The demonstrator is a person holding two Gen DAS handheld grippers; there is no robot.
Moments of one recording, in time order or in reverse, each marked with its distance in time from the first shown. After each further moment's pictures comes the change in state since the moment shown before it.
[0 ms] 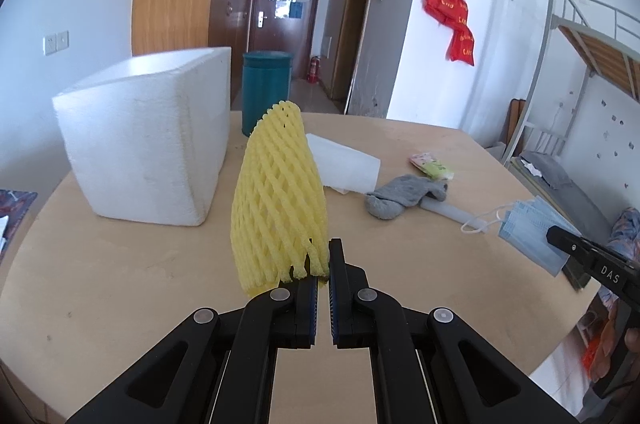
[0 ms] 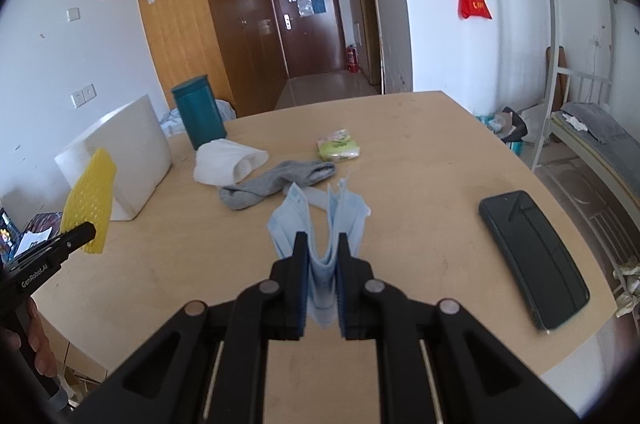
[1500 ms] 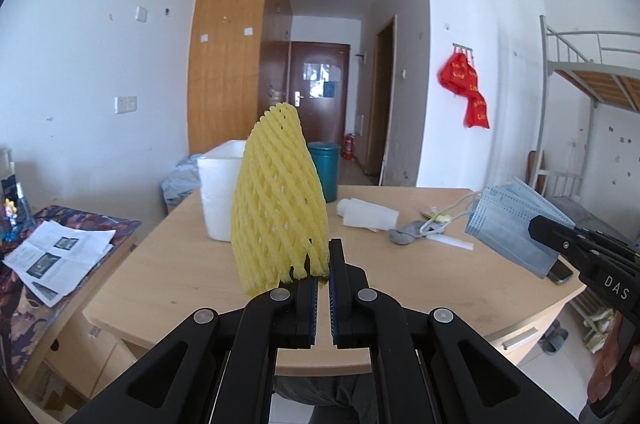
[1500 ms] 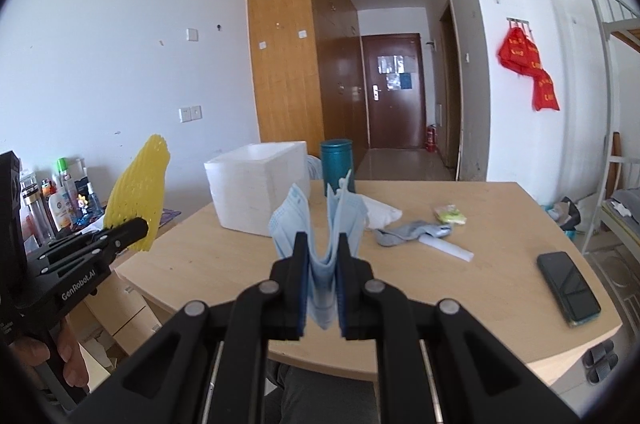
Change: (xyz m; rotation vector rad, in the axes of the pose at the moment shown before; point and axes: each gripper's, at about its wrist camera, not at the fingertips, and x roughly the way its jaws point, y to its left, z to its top) left arm -0.190 0.011 -0.069 0.014 -0.307 0.156; right arm -0.123 0.113 -0.045 -0.198 -0.273 0.250
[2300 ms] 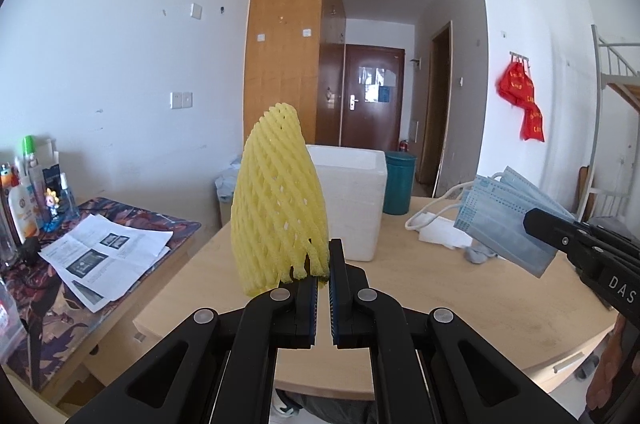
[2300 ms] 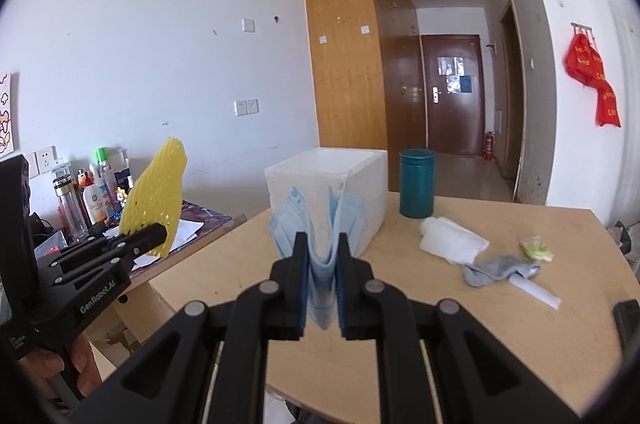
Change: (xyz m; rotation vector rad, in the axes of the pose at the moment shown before) left arm 0.022 0.062 0.017 -0.057 -0.013 0.194; right arm 0.081 0.056 0.030 -0.070 0.012 0.208
